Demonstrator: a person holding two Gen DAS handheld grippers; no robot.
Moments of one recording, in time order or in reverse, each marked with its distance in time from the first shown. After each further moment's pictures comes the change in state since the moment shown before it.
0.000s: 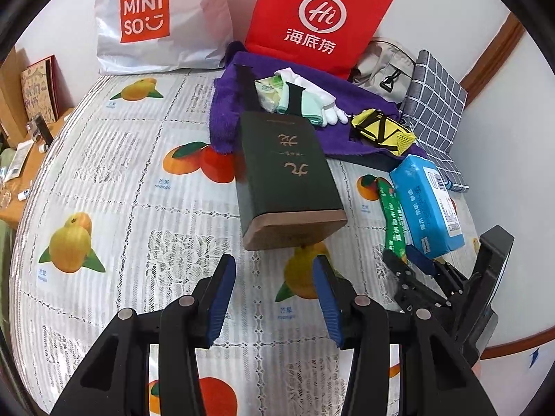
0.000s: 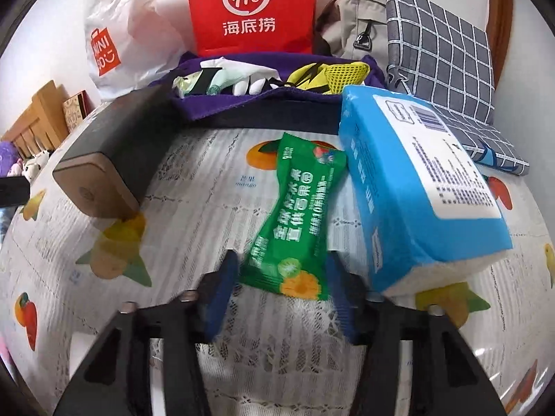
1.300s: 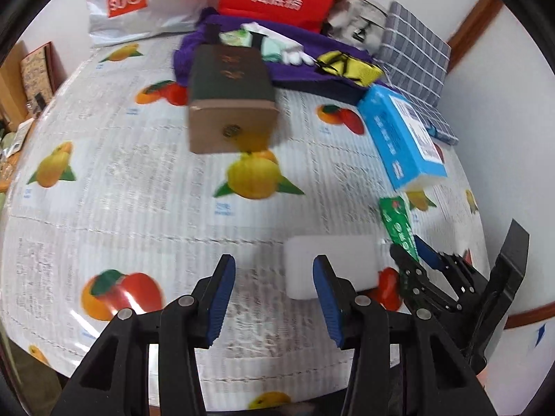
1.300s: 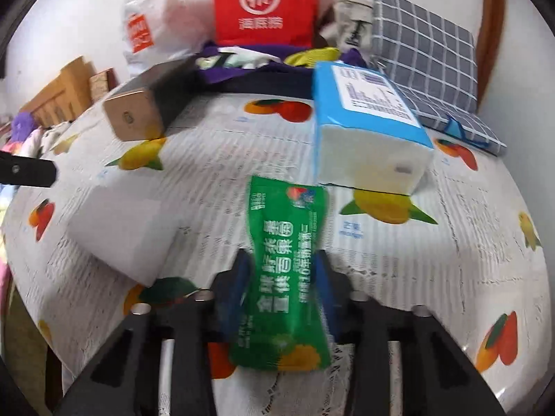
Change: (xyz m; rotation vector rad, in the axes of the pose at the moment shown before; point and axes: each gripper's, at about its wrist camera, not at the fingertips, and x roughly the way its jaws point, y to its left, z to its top) left arm -0.003 -0.063 -0.079 0.035 0.095 0.015; right arm -0.055 -0.033 -0.082 -0.091 -0.028 0.057
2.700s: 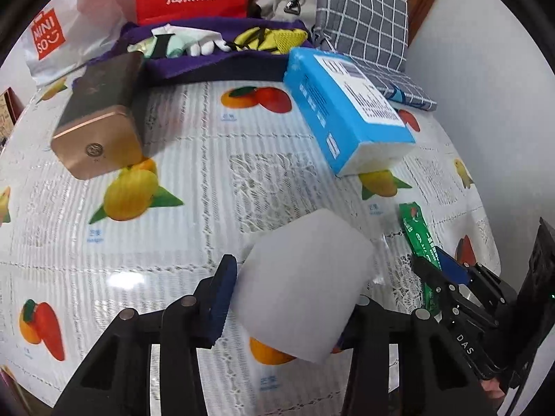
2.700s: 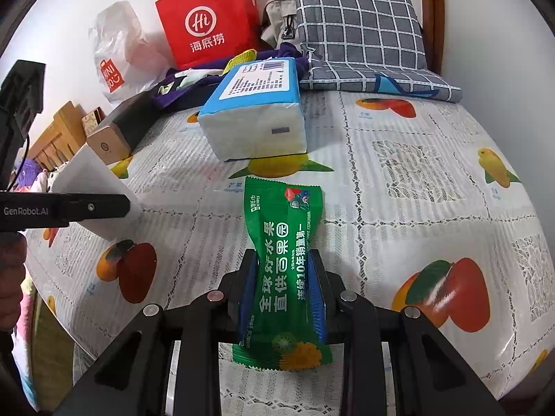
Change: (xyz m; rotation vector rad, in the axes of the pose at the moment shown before) left arm 0.045 -0.092 -0.003 0.140 -0.020 0.009; right arm -0.029 -0.089 -0.041 0.177 -0.012 0.048
